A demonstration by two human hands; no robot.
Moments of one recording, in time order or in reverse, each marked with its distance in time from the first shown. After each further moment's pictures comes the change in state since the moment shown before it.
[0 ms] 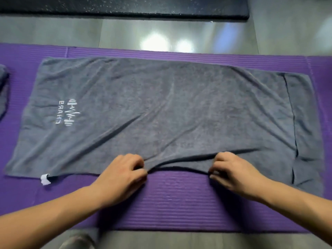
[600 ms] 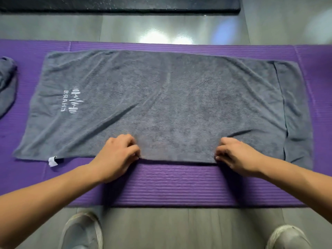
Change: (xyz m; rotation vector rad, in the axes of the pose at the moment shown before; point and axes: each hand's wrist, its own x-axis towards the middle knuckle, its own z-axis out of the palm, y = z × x) left_hand -0.011 -0.001 -0.008 0.026 0.022 -0.162; right_hand -0.017 0.012 -0.003 -0.046 -0.105 0.110
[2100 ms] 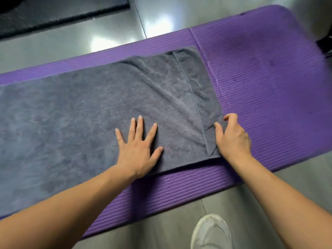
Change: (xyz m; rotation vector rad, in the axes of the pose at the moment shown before) left_hand 0.225 0.268 0.072 0.224 -0.261 -0.202; right_hand -0.135 0.167 -0.008 0.322 0.646 0.965
